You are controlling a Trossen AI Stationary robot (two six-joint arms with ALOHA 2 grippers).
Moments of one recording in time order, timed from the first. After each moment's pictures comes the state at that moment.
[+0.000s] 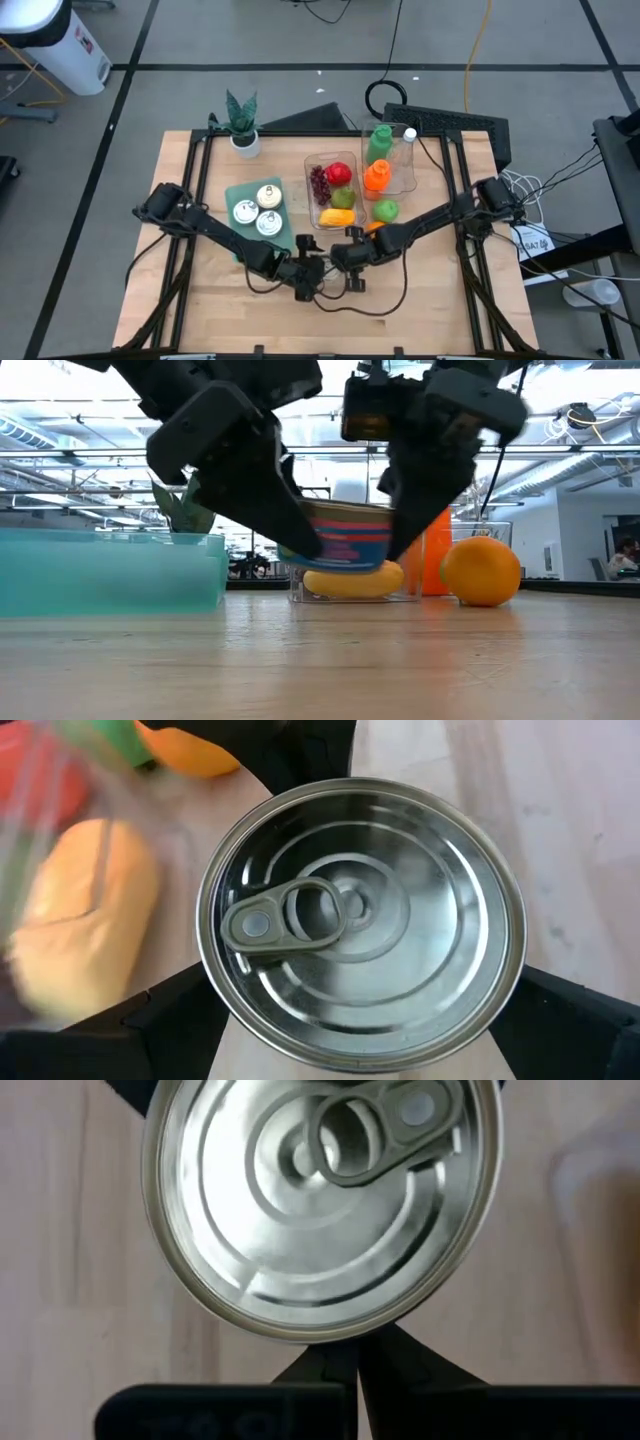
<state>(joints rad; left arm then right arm) -0.40 1.89 1.15 -0.12 -0.45 -0.13 0.31 1.83 1.22 -0.43 0.09 0.32</state>
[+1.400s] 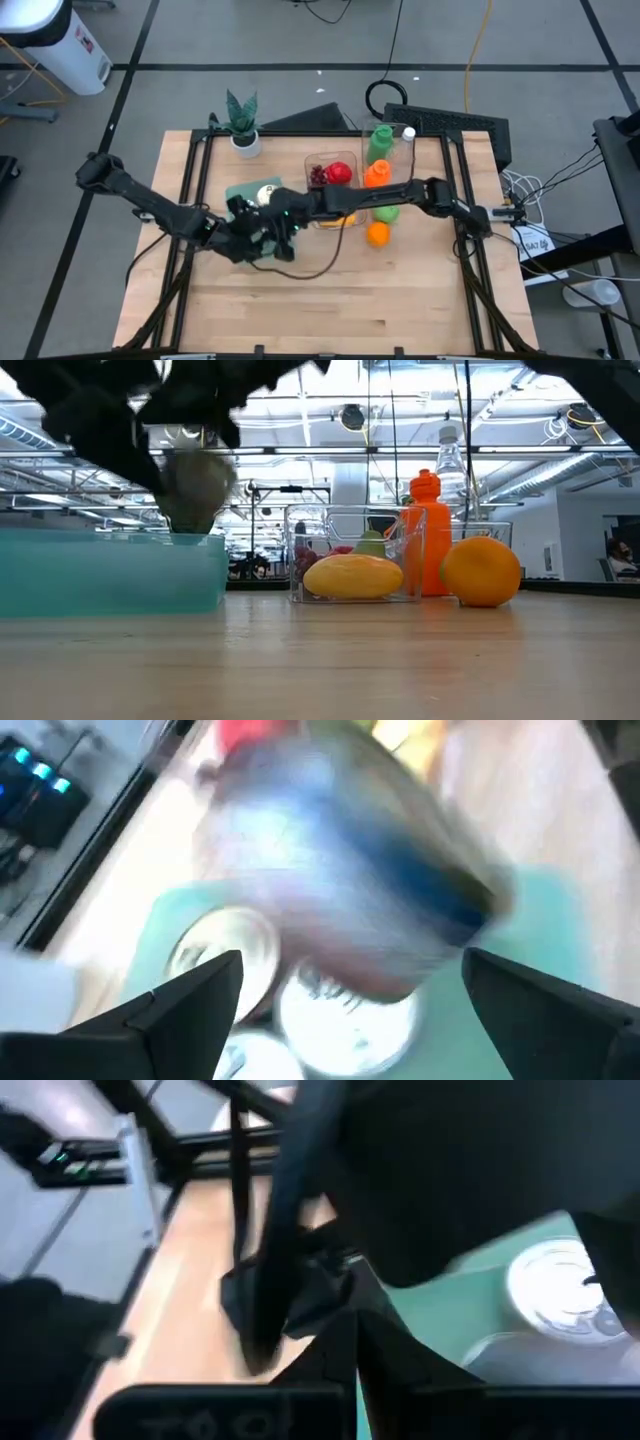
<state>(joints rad) -0.44 1.18 0.71 -0.54 -0.70 -0.48 0.05 2.26 2.11 -0.42 -0.24 0.13</state>
